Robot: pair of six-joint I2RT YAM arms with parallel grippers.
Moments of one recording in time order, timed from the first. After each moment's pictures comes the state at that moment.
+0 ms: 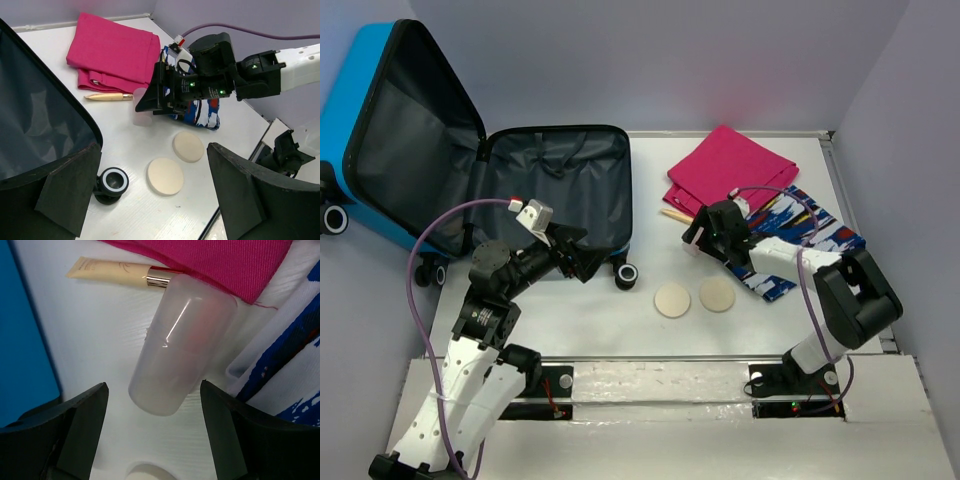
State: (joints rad) left arm -0.33 0.57 0.63 -0.08 0.52 -0.37; right arm 0.53 1.55 0.81 -0.01 0.17 0.89
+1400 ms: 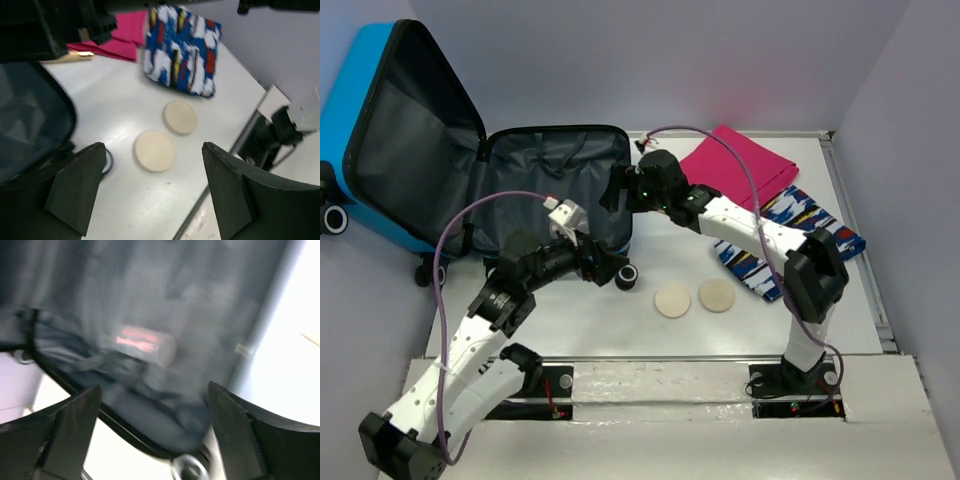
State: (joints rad) left arm -0.44 0.68 0.63 -0.12 0.47 -0.35; right arm 0.78 1.89 1.61 -0.17 0.00 0.60
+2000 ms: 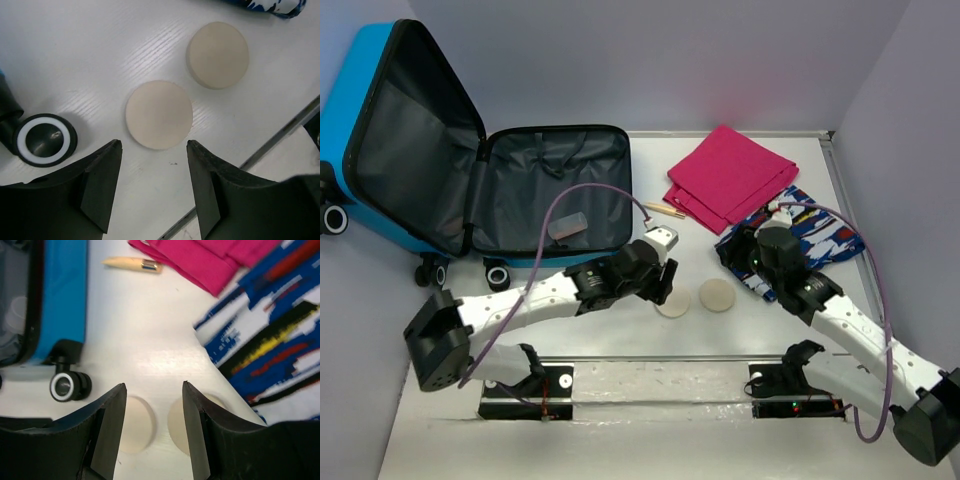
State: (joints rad) left arm -1.02 1.22 0.83 -0.27 -0.13 -0.41; right arm 0.55 0.90 0.65 -0.22 0.22 0.65
